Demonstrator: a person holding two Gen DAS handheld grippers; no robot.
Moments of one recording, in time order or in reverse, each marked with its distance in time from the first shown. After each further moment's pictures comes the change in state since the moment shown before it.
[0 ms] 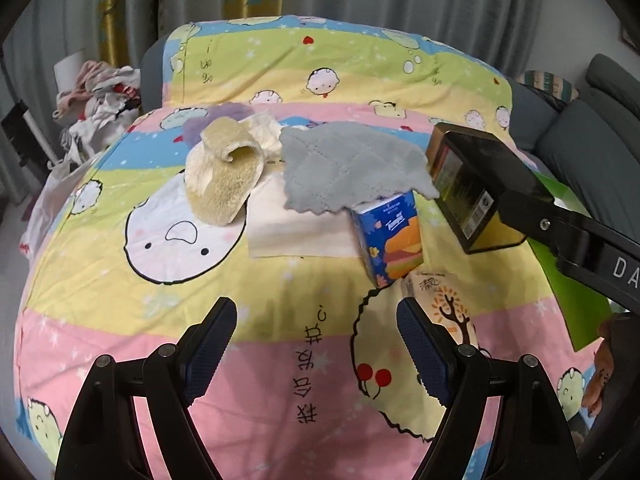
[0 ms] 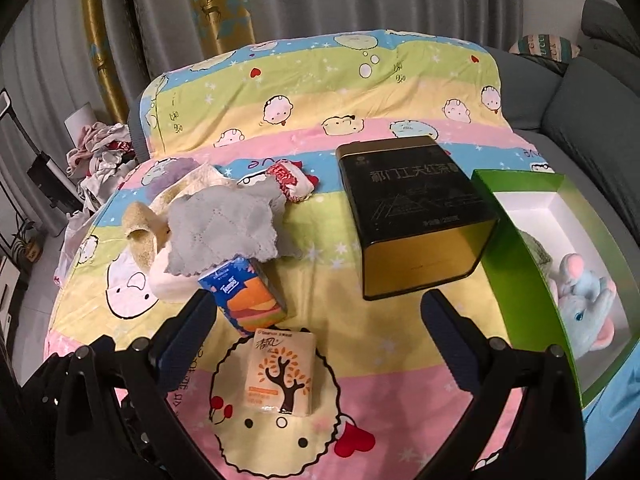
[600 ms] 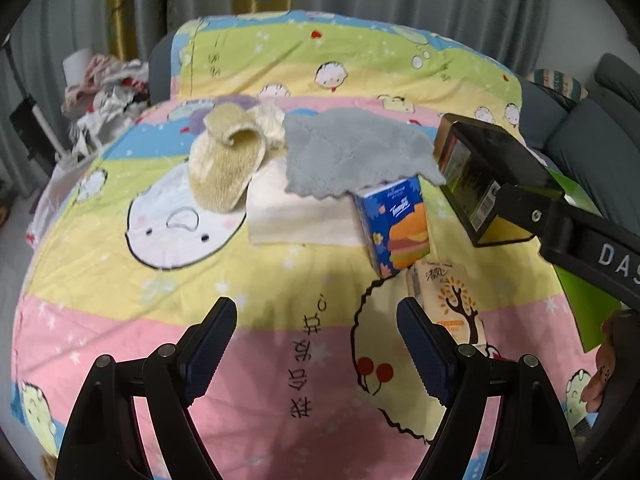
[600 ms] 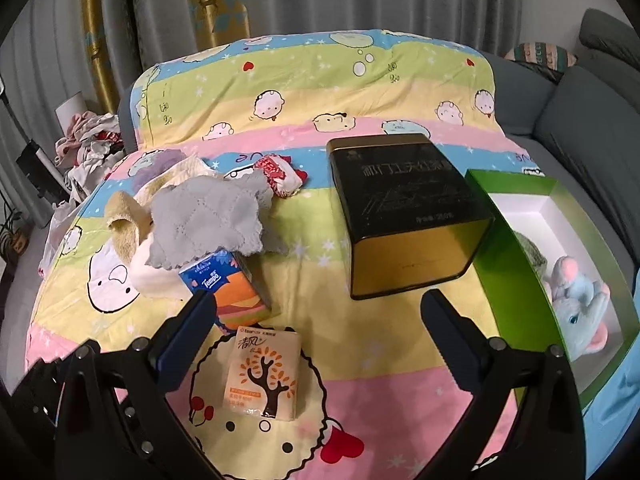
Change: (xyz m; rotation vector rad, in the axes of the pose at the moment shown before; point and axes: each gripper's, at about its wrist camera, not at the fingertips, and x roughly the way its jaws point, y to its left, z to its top) left arm 0.007 -0.005 -0.011 -0.031 0.016 0.033; right arm 0.010 -0.001 -0.006 0.004 0.012 -0.027
